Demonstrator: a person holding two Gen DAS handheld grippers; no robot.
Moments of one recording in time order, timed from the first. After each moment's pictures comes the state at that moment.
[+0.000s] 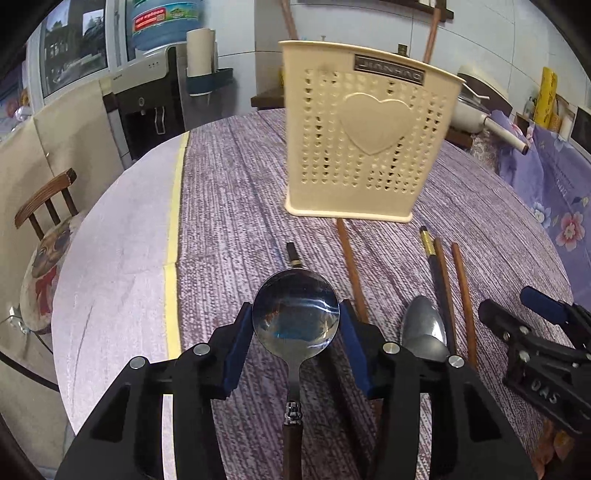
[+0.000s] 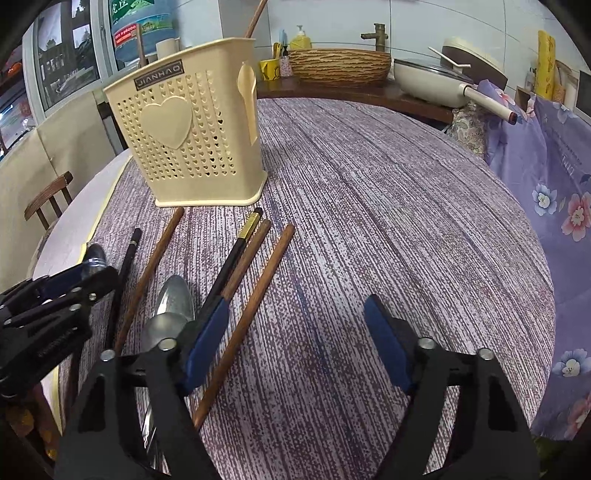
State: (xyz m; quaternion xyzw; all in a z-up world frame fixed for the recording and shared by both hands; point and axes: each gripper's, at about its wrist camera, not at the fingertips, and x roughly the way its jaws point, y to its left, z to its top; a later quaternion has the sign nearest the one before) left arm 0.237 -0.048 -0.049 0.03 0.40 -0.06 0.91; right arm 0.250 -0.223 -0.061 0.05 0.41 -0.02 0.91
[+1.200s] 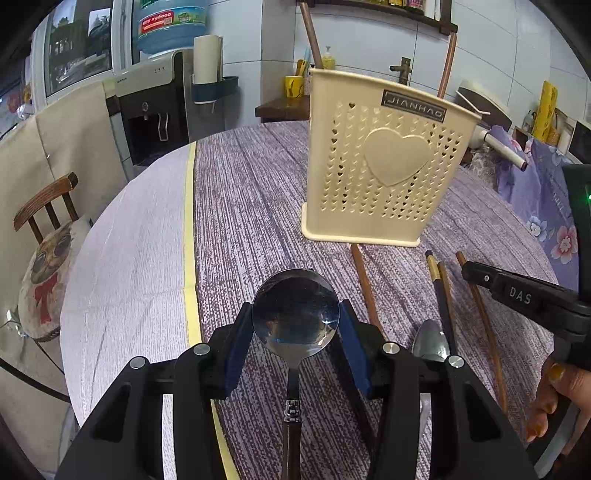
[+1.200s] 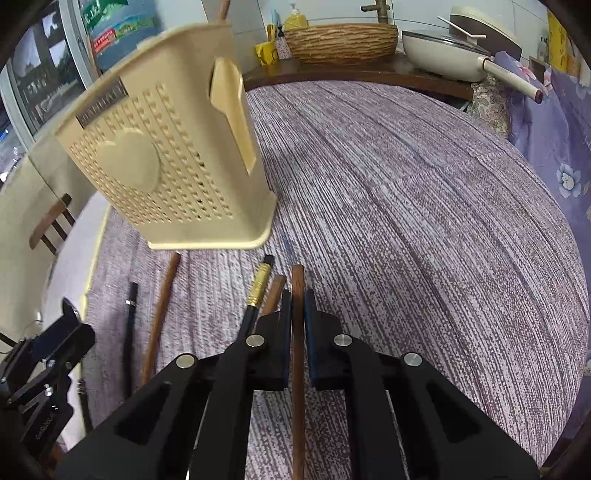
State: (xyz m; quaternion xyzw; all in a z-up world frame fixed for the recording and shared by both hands) left arm 0.244 -0.035 -0.032 0.01 0.39 -0.07 0.92; right arm 0.318 -0.234 -0.053 0.12 0.42 0.02 0.90
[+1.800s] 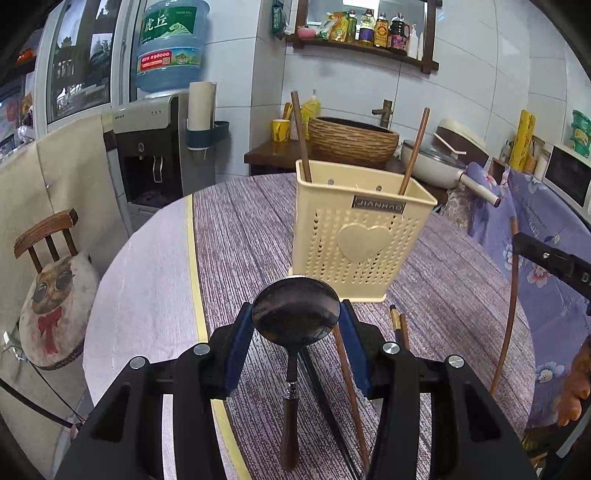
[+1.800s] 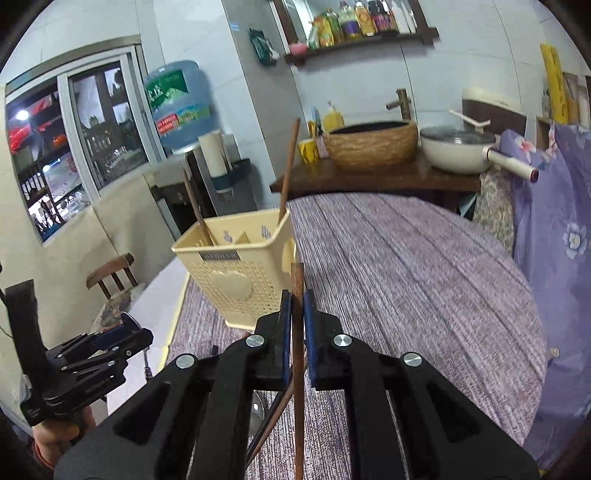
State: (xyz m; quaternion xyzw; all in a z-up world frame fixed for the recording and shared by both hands) left arm 0.231 -0.025 0.032 -0.01 0.32 -0.11 0.94; right arm 0.237 -0.258 0.068 0.12 0.25 0.08 0.96
